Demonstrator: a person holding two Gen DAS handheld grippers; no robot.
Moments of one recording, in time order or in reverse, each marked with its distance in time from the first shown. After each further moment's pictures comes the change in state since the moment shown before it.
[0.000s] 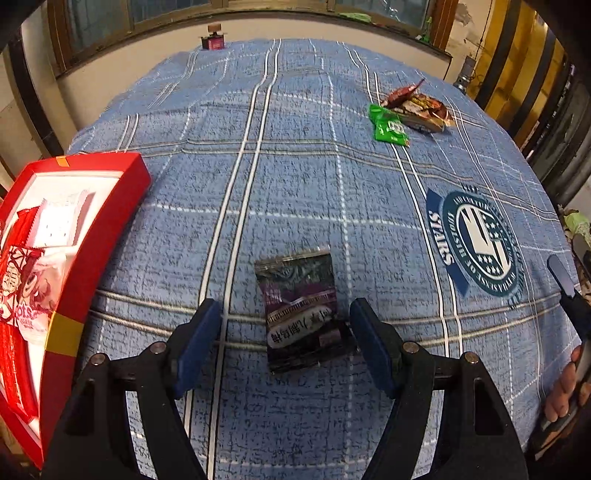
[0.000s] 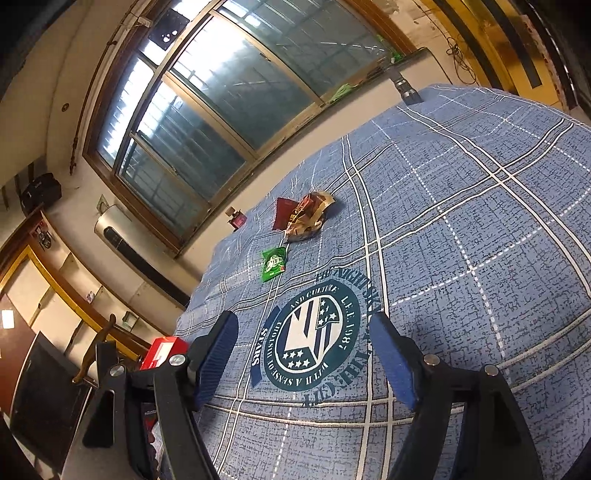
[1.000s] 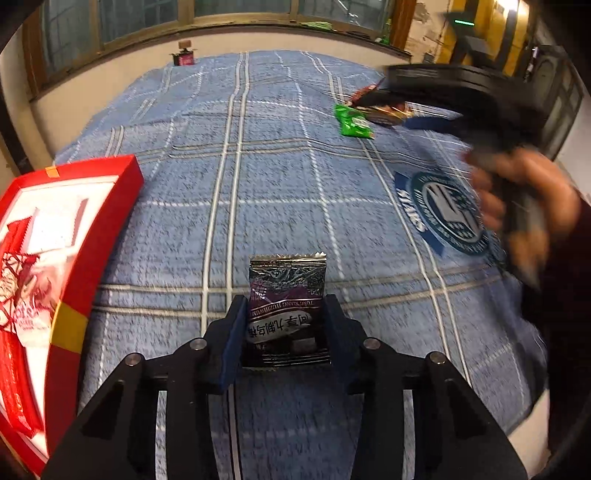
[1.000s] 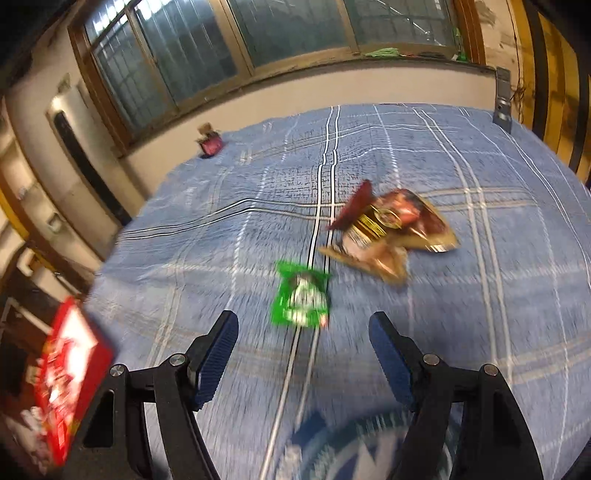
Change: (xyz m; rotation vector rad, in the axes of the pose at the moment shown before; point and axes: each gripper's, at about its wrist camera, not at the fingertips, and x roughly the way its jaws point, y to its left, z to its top) left arm -0.016 0.009 -0.024 0.113 -0.046 -0.122; right arm 0.216 0.124 0.050 -0.336 0.273 -0.331
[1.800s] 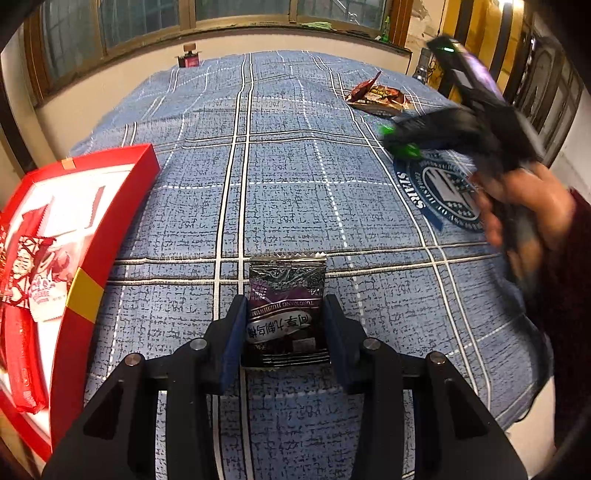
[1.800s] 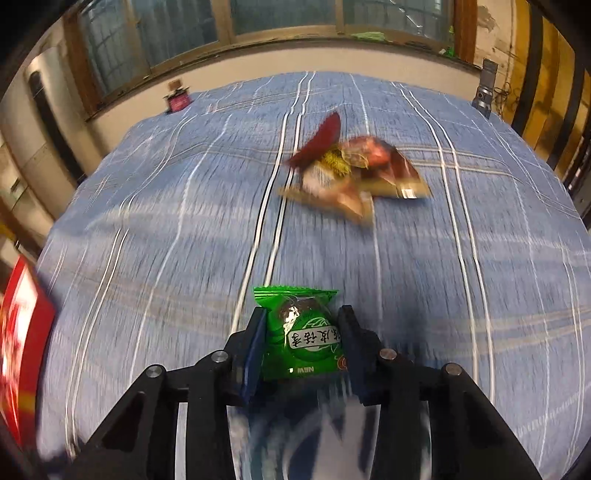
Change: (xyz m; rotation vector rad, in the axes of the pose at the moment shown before) left arm -0.011 -0.006 -0.019 0.024 -0.016 0.061; right arm 0.001 -0.010 -0.044 -0.074 0.104 -0.158
